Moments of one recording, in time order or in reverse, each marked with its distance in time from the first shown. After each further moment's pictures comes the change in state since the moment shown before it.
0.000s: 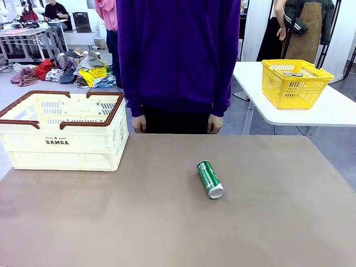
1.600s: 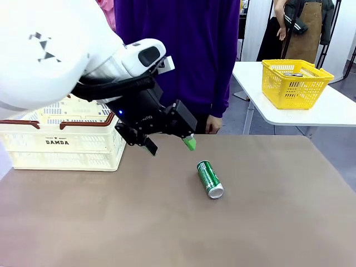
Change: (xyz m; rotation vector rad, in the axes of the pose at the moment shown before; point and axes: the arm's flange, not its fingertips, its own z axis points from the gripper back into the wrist) left arm -0.010 -0.265 -0.449 0.573 0.232 0.017; right arm 0.000 0.000 0.000 -0.001 0.000 0.000
